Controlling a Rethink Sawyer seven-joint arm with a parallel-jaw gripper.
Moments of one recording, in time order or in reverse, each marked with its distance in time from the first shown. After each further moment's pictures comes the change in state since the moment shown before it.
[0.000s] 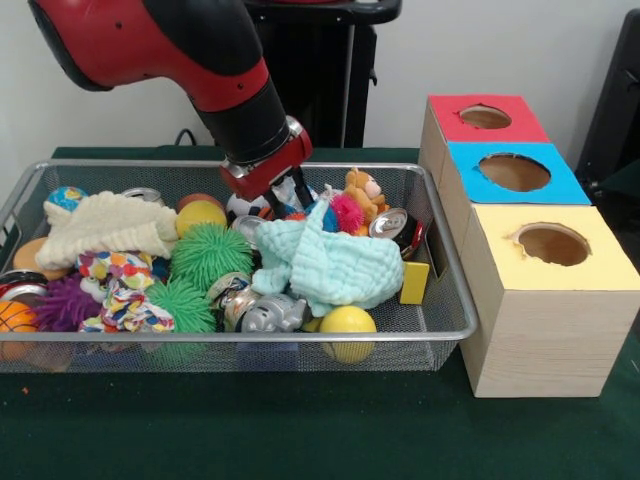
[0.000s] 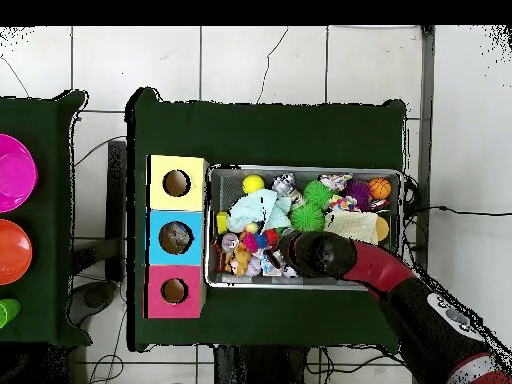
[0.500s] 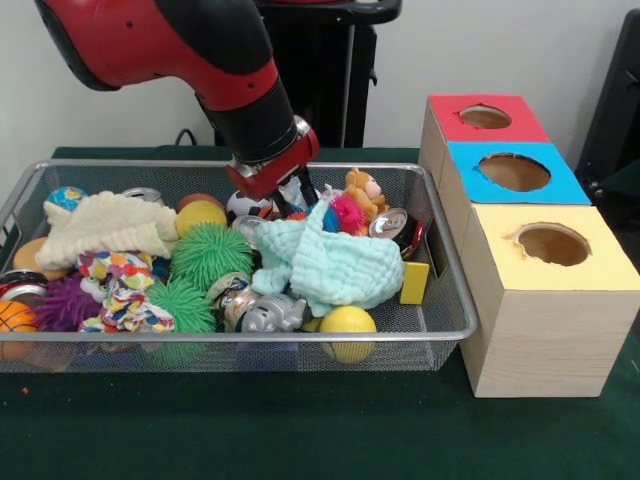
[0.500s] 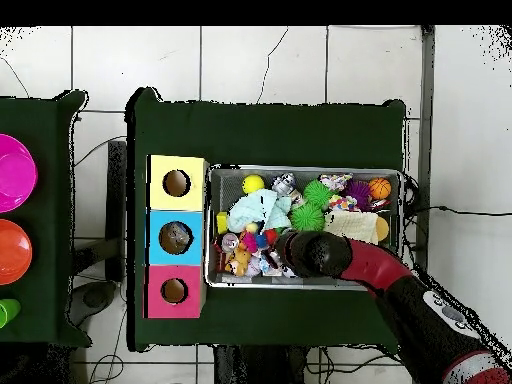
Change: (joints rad) arm 0.018 -0.009 0.000 0.000 -0.009 0.000 0.000
